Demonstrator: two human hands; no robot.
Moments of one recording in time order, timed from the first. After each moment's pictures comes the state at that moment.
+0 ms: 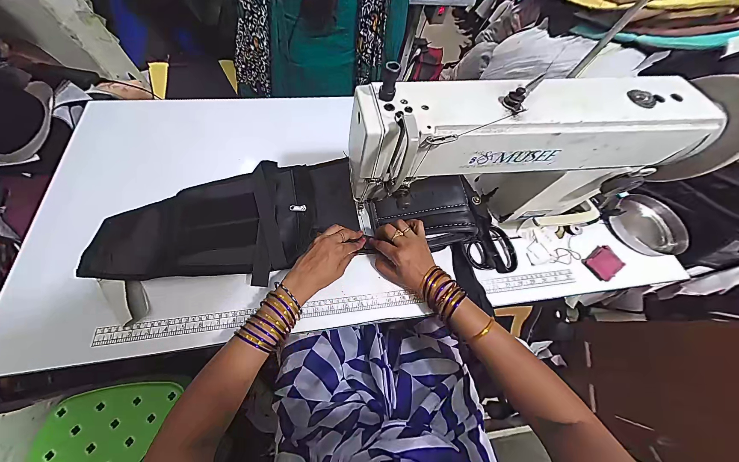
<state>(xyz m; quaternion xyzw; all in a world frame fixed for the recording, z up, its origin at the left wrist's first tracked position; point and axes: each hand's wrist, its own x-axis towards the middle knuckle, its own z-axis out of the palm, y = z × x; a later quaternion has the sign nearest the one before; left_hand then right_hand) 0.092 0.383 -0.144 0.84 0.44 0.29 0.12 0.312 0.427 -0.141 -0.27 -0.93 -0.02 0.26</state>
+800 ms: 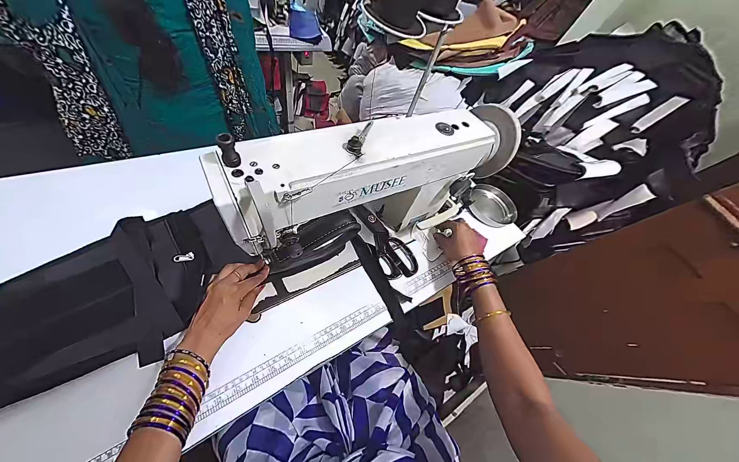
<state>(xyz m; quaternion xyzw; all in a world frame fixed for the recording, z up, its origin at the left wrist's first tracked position) 0.080 0.421 -0.154 0.83 0.45 0.31 0.12 0.567 0.468 -0.100 -0.77 -0.60 0.10 0.17</state>
